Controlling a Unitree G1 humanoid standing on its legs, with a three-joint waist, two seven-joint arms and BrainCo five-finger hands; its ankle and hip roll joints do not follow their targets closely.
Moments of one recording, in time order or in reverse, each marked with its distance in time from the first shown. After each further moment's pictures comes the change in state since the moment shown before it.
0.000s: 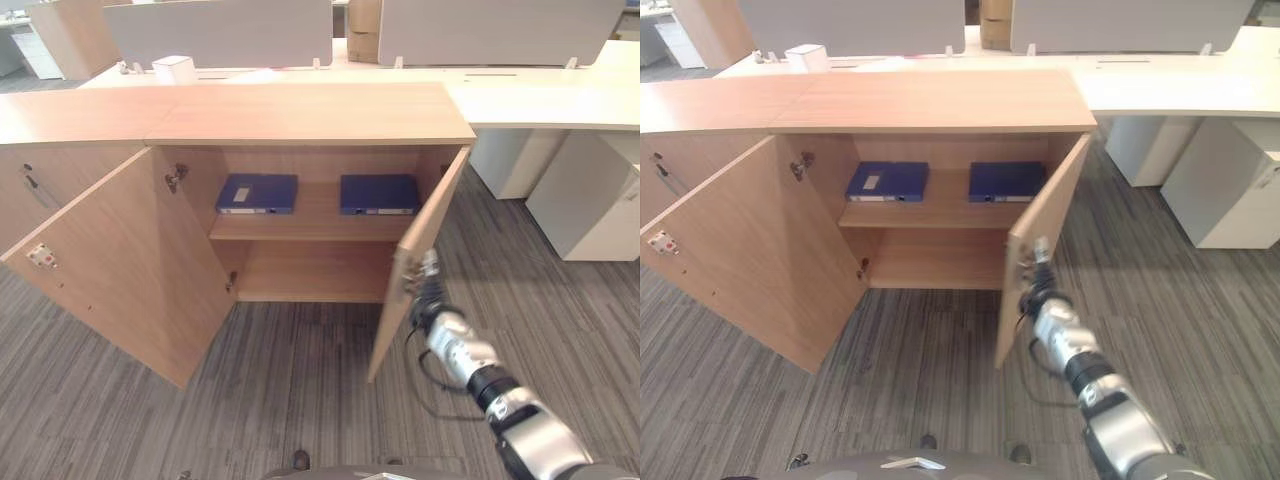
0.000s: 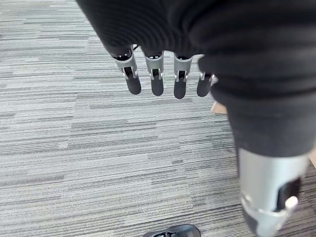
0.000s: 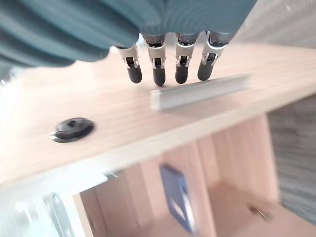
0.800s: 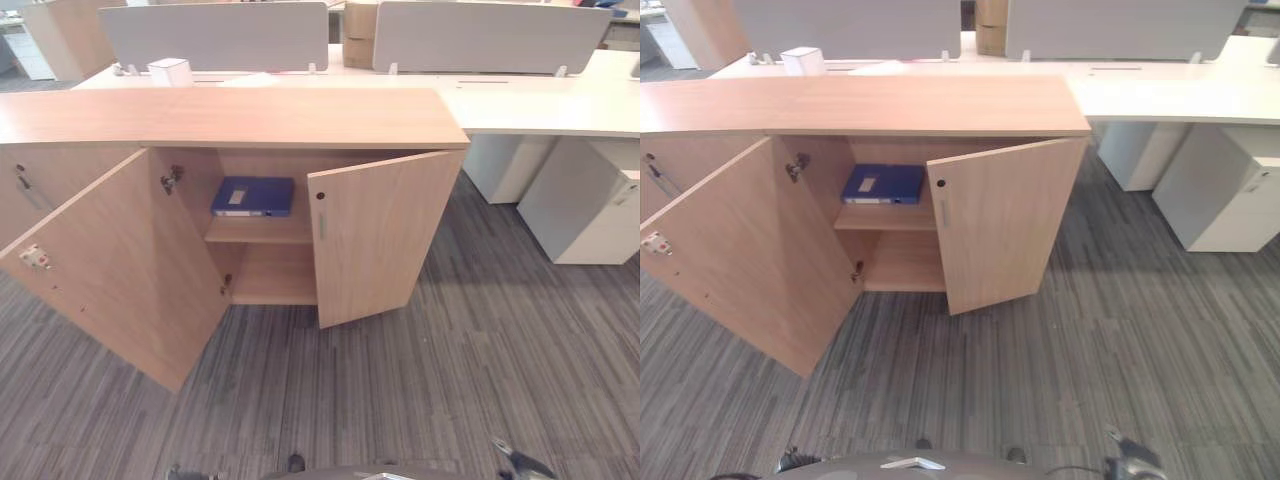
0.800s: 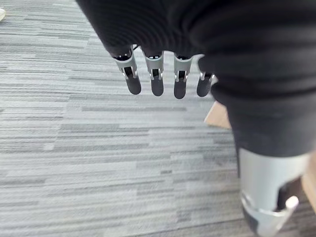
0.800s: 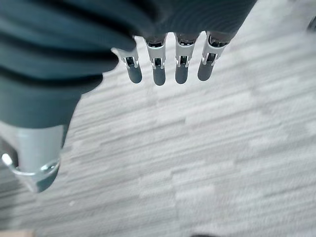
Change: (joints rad) left arm -0.031 0.032 0.062 -0.035 -0.046 -0.015 0.061; right arm 0.334 -0.129 -0.529 0.689 -0.529 0.088 -0.216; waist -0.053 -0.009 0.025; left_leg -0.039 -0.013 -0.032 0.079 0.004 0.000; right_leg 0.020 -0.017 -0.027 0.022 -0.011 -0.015
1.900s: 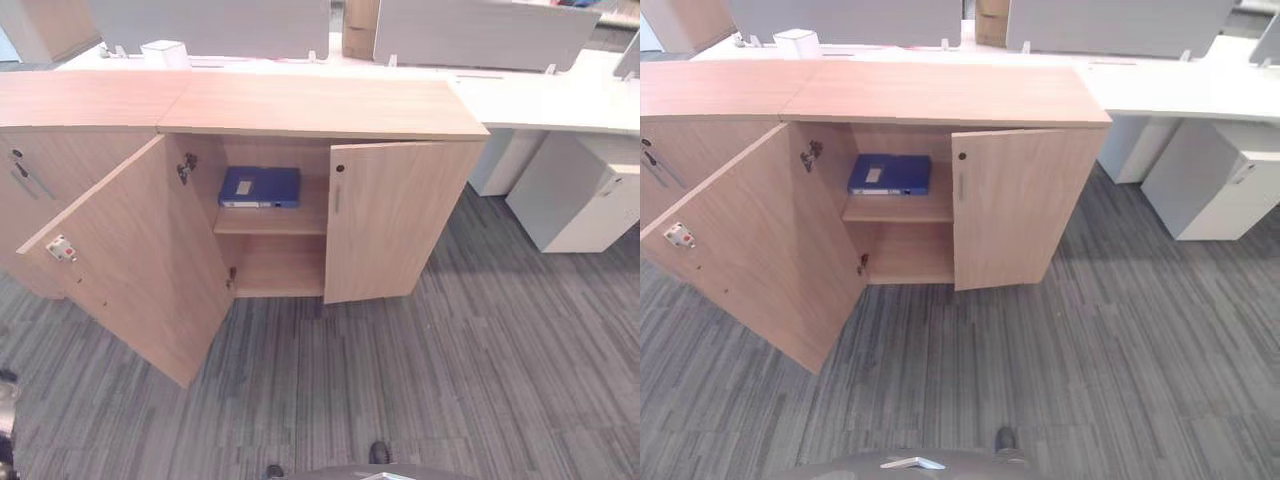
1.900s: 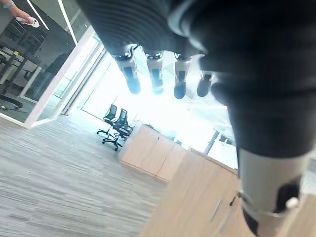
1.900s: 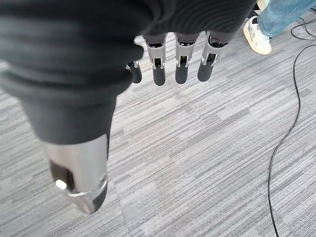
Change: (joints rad) left arm -0.118 0.701 0.317 -0.319 0.108 -0.028 0.195; right arm 0.143 0.048 -0.104 0.028 0.091 -0.014 0.041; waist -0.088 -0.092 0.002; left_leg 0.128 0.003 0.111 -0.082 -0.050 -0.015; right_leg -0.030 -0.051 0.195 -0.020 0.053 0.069
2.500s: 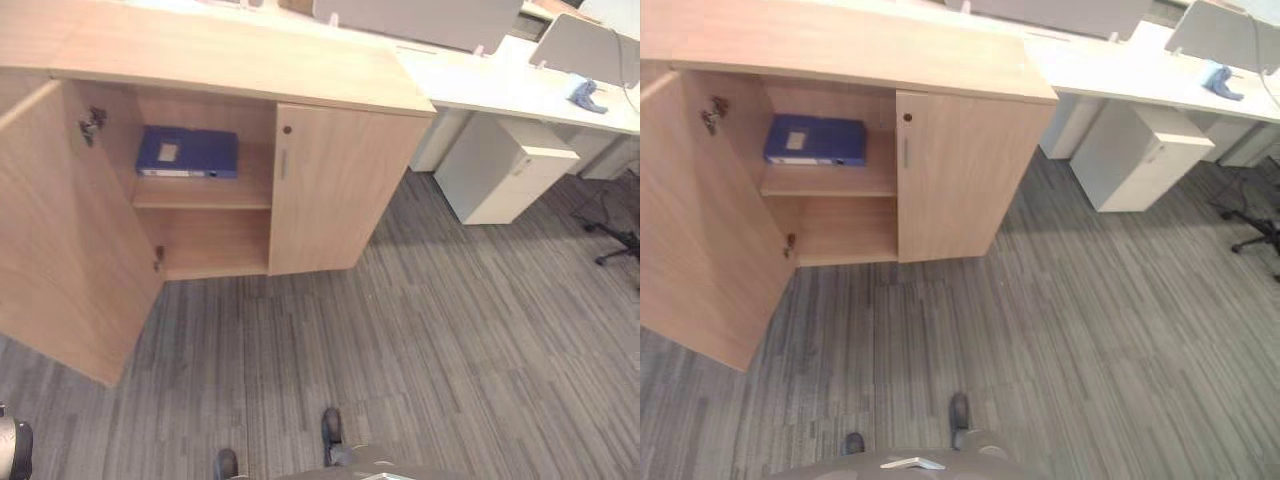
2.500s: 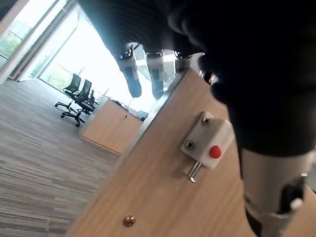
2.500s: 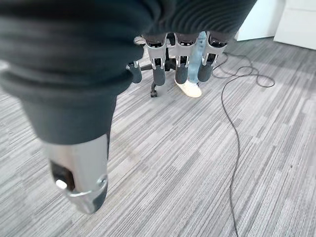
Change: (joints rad) left arm -0.290 0.119 -0.134 0.099 -0.022 -0.002 0.039; right arm 0.115 0.001 -0.067 0.022 0.090 -0.006 0.010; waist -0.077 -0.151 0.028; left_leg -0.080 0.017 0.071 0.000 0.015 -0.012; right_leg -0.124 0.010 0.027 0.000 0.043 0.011
